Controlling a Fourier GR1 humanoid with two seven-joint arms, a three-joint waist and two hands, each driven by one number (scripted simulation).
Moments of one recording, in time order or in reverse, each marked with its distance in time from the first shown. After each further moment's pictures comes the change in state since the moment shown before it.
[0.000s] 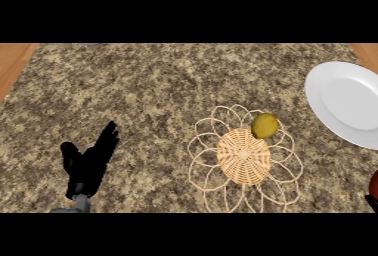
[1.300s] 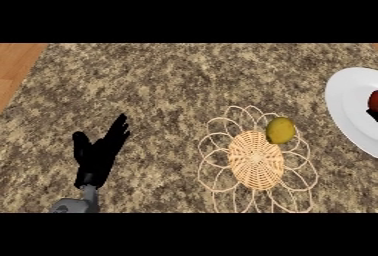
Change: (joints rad) left arm -0.065 -0.019 -0.022 0.001 -0.020 -0.025 0.047; right arm -0.875 -0.261 -0.036 1.358 0.269 -0.175 -0.273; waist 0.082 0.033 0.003
